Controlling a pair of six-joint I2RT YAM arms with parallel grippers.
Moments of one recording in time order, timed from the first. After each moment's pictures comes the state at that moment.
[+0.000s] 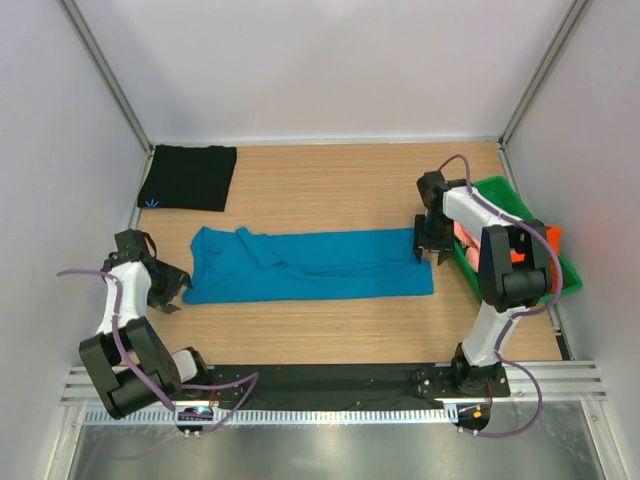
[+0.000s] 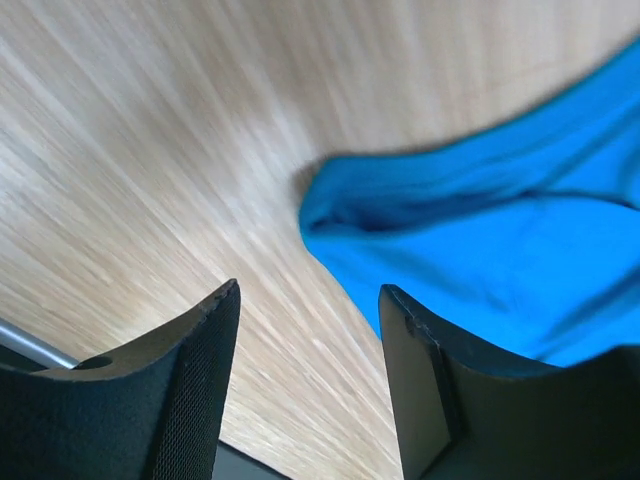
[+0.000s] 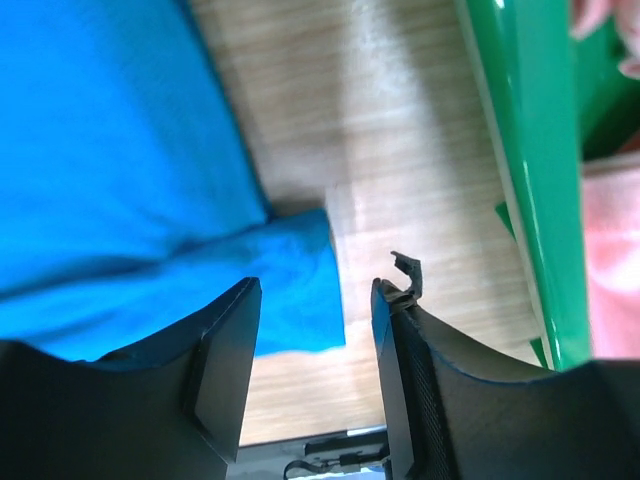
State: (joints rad) left arm 0.43 1.24 0.73 -0.82 0.02 -0.75; right arm 0.16 1.84 1.27 -0.94 0.13 0.32
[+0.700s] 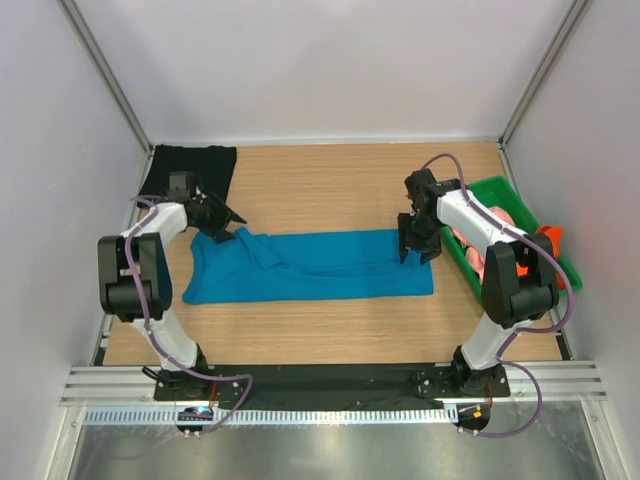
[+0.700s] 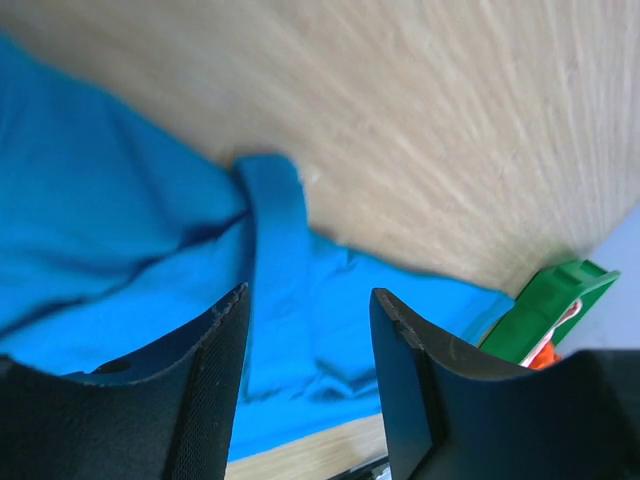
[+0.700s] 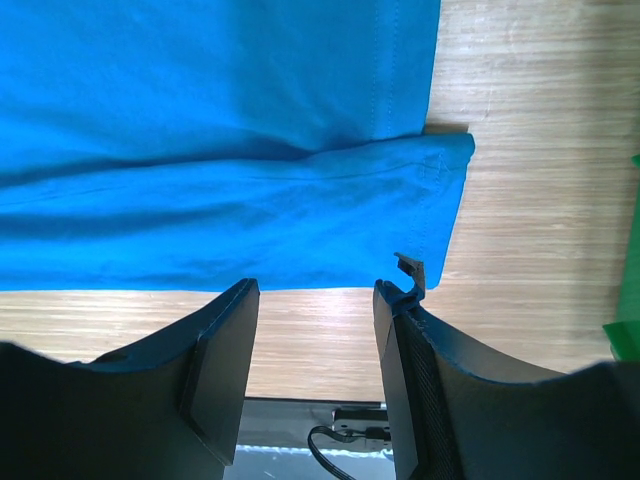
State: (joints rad) left arm 0.07 1.73 1.12 -0.43 0.38 -0.82; right arm 0.26 1.71 1.27 -0.98 -0.01 0.32
